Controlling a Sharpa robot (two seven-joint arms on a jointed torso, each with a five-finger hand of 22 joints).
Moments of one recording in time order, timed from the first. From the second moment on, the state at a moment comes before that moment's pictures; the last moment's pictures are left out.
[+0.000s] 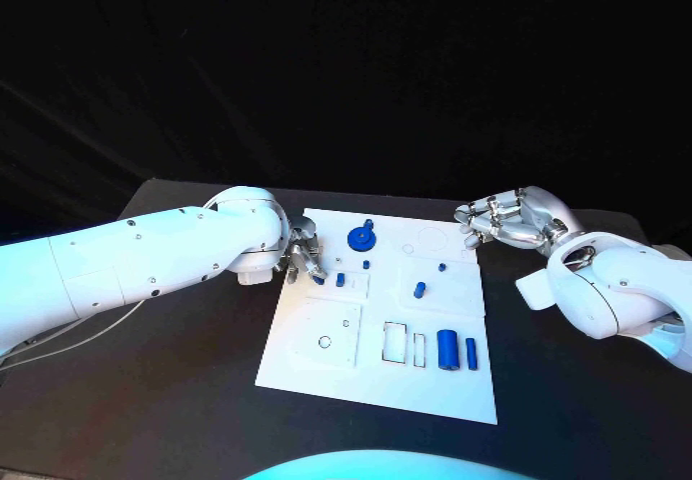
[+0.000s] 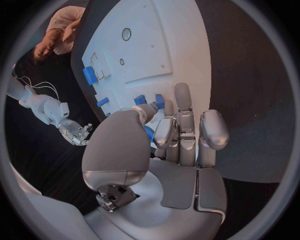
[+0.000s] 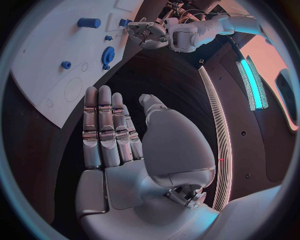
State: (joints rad) left arm 1.27 -0.75 -0.04 1.45 -1.15 0.21 -0.61; left_hand 1.27 -0.16 0.62 0.20 0.05 0.95 0.06 0.50 0.74 1.41 -0.02 1.24 1.20 1.44 -0.06 0.39 0.71 0.10 1.29 0.05 1.37 1.11; right arm 1.27 -0.96 -0.13 1.66 -0.56 -0.54 0.11; right_hand 1.29 -0.09 0.08 0.21 0.53 1.02 0.18 0.07 0.13 1.28 0.11 0.07 0.17 1.34 0.05 0.08 0.30 0.18 1.08 0.16 0.24 0.53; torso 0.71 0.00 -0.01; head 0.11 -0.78
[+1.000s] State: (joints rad) left arm 1.27 -0.73 -0.04 1.43 -1.13 0.21 -0.62; left_hand 1.20 -0.19 0.55 0.20 0.05 1.03 0.02 0.50 0.86 1.42 -0.04 1.25 1.22 1.45 -0.07 0.39 0.71 0.10 1.31 0.04 1.38 1.13; right arm 1.27 -0.96 -0.13 1.66 -0.56 -0.53 0.11; right_hand 1.29 -0.09 0.08 0.21 0.53 1.02 0.18 0.07 0.13 1.28 0.11 0.07 0.17 1.34 0.05 0.08 0.30 0.18 1.08 0.16 0.24 0.53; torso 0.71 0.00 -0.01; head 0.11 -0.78
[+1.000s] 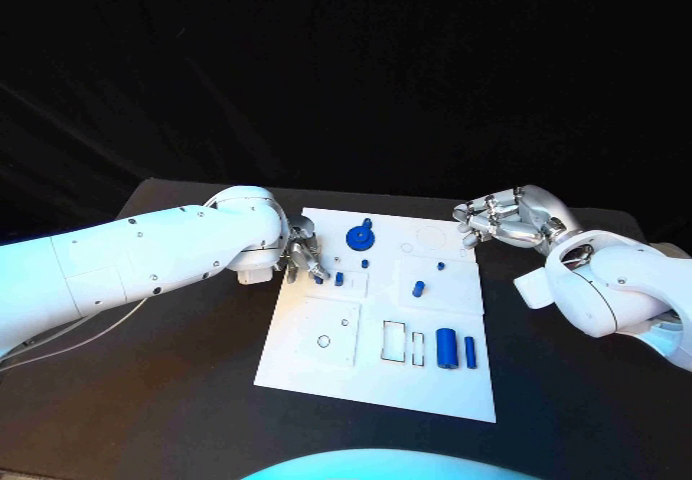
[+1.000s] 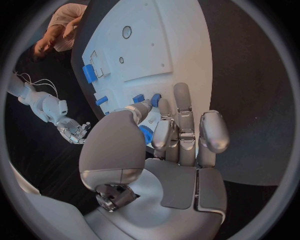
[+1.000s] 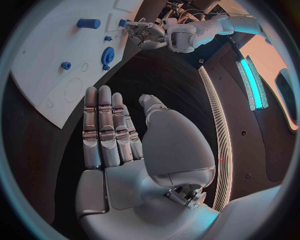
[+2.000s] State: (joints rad) left arm 1.27 -0.74 -0.04 1.42 -1.12 0.21 -0.63; left_hand 1.14 -0.16 0.16 0.29 0.05 1.05 0.02 0.48 0.87 1.43 -0.04 1.26 1.23 1.45 -0.07 0.39 0.71 0.10 1.31 0.04 1.39 1.15; right arm 1.27 -0.96 -0.13 1.66 -0.56 -0.53 0.11; right_hand 1.29 -0.09 0.08 0.21 0.53 1.02 0.18 0.07 0.13 1.28 0.11 0.07 0.17 1.34 0.06 0.08 0.30 0.18 1.08 0.16 0.24 0.52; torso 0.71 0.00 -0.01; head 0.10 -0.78
